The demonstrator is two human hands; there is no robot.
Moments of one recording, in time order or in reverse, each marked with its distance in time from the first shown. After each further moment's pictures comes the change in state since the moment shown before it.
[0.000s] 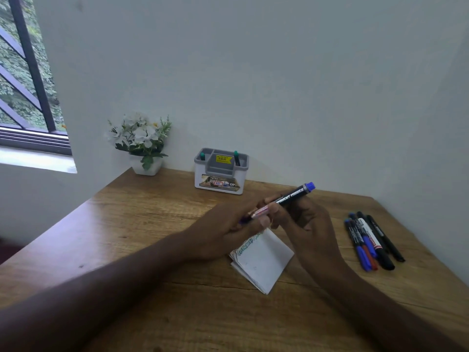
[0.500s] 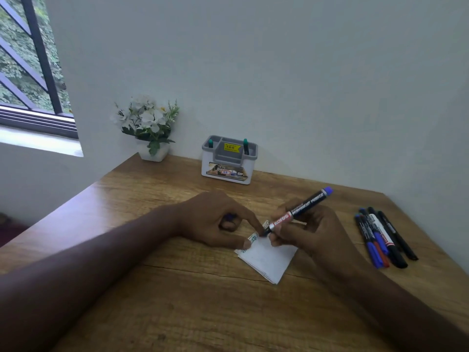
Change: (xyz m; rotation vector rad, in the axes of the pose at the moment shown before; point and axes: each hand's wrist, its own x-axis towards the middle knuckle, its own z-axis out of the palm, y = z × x) left_hand -0.005 -0.047 -0.026 0.159 -0.359 0.035; right_hand -0.008 -0.002 -0.014 0.137 -0.227 0.336
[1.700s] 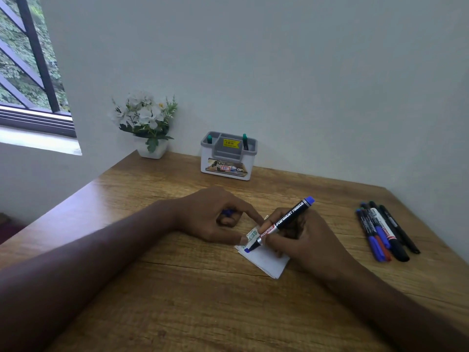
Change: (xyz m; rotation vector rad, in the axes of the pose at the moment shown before) left_hand -0.001 -0.003 -0.001 -0.127 -0.024 -0.009; right_hand -0.005 0.004 0.014 -0.400 -0.069 -0.038
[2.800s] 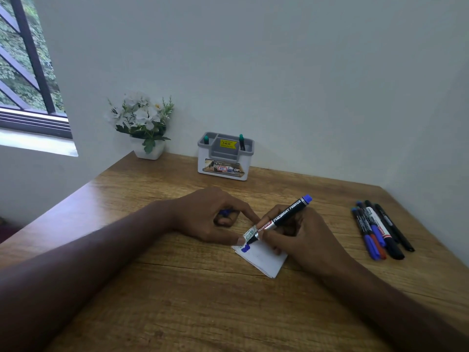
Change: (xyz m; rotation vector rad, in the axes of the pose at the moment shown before) left_hand 0.002 -0.002 0.000 0.001 -0.011 -0.017; right_hand 0.004 0.005 -0.003 -0.026 0.025 0.005
